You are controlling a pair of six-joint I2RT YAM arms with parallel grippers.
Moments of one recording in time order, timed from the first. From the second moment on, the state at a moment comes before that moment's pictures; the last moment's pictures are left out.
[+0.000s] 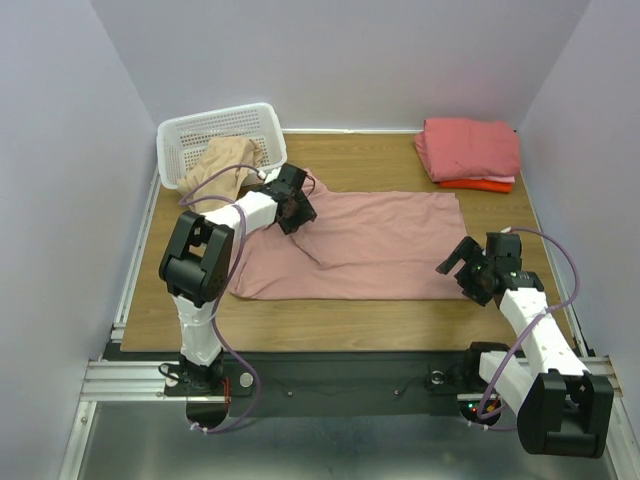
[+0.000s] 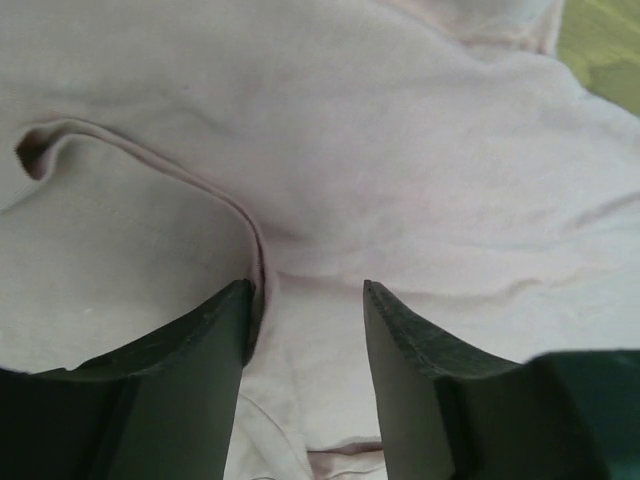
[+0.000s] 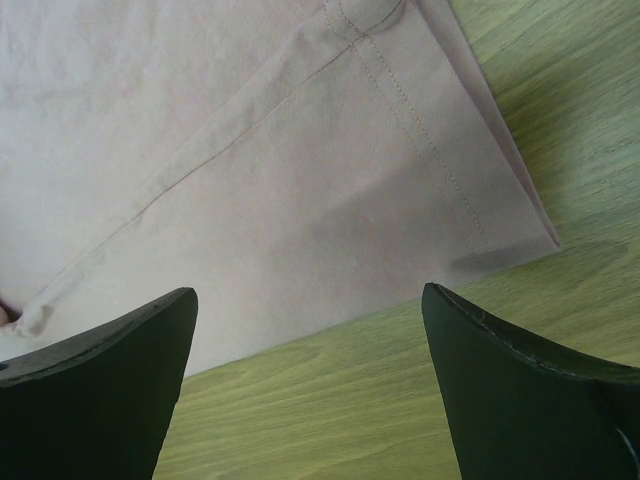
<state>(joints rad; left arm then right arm) -0.47 1.91 1.31 -0.38 -0.11 -0.93 -0.08 0.92 0.52 -0.55 -0.12 0.66</state>
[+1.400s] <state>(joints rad) -0.54 1.65 1.03 -0.31 -0.09 -0.84 -0.08 0.92 0.52 -0.54 -0.16 0.65</state>
